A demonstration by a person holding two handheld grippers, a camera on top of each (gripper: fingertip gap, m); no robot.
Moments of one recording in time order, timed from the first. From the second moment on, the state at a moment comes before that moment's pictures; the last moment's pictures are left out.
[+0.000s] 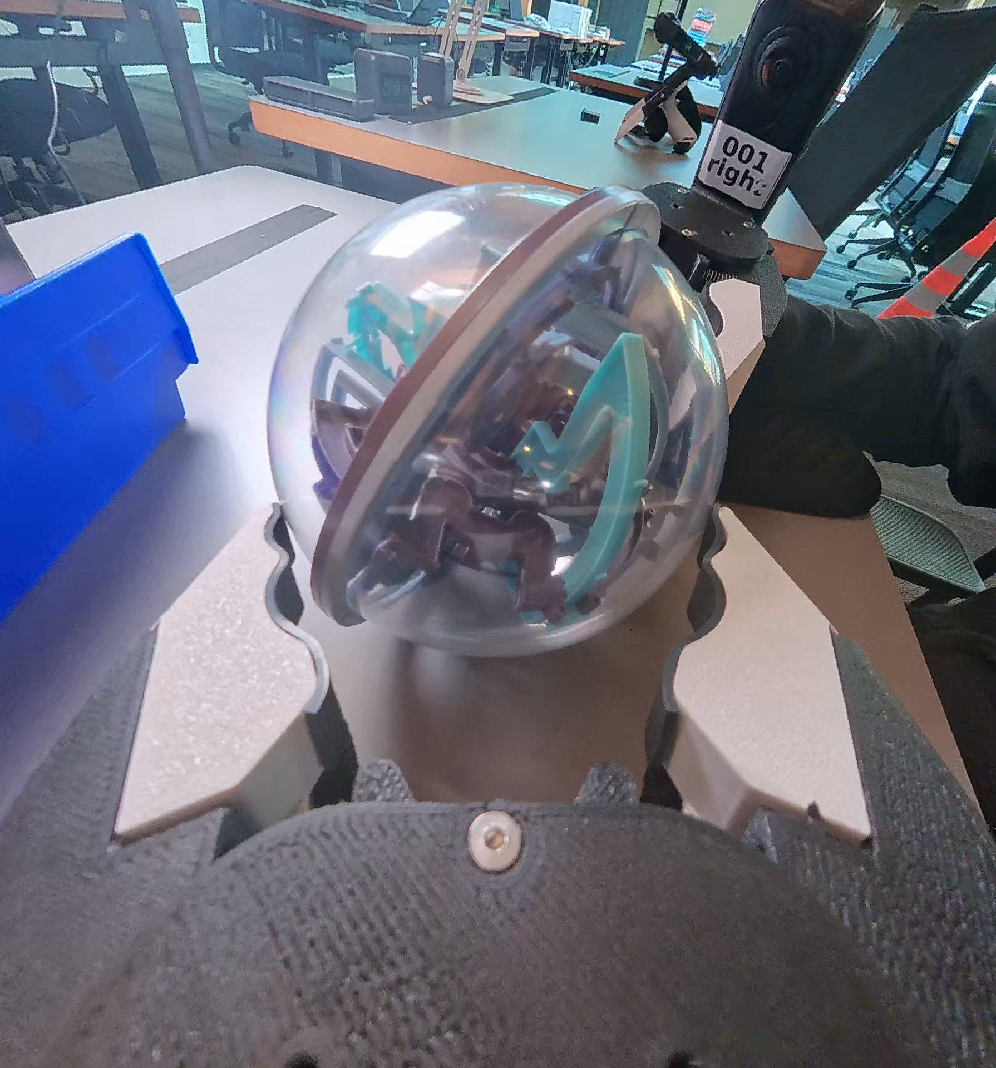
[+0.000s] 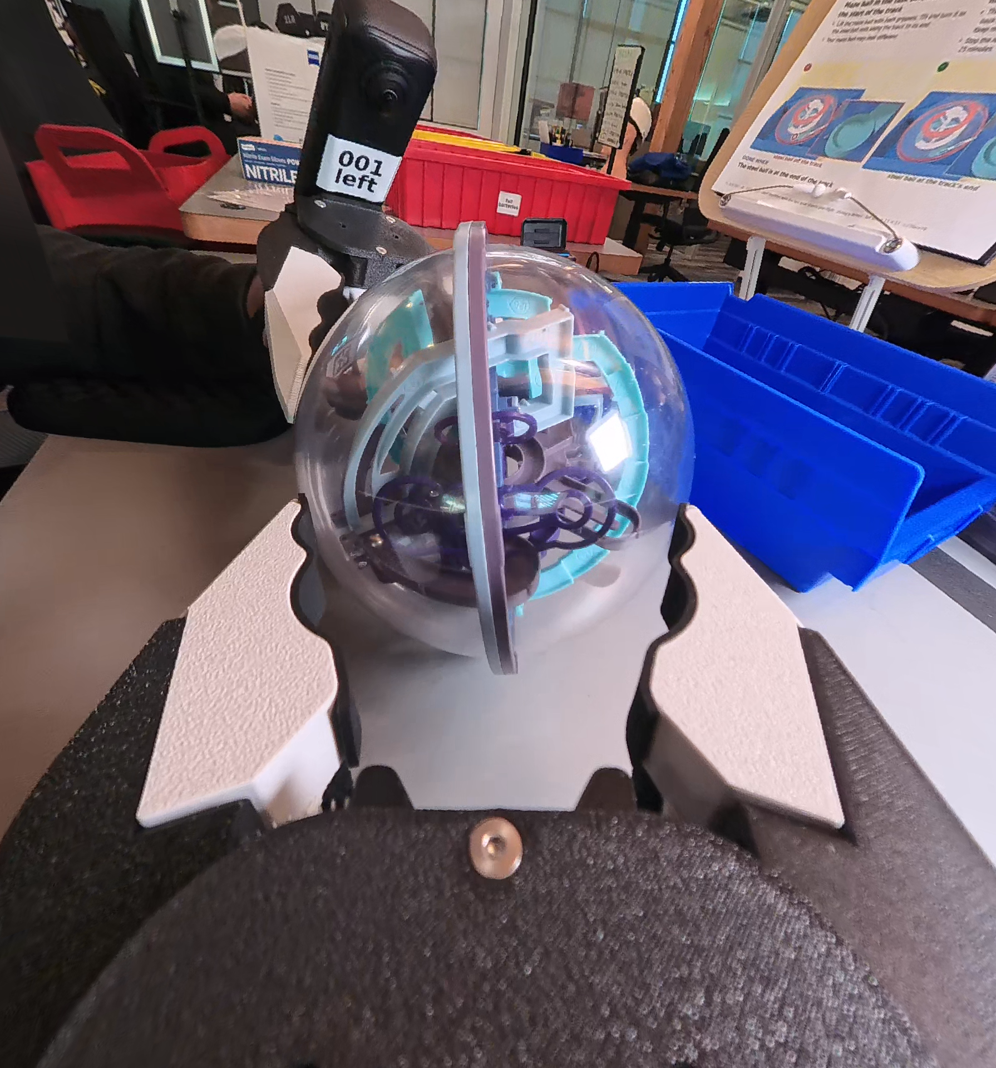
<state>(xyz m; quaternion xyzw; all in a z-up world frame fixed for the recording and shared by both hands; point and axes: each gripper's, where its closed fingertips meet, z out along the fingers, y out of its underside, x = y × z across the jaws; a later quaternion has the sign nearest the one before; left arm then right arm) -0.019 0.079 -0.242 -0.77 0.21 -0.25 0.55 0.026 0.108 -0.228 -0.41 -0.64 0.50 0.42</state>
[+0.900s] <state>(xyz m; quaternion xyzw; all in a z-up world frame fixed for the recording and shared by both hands) -0.007 0.075 -0.224 -0.75 0.25 -0.22 0.57 0.031 0.087 -0.216 -0.35 -0.67 0.49 0.45</state>
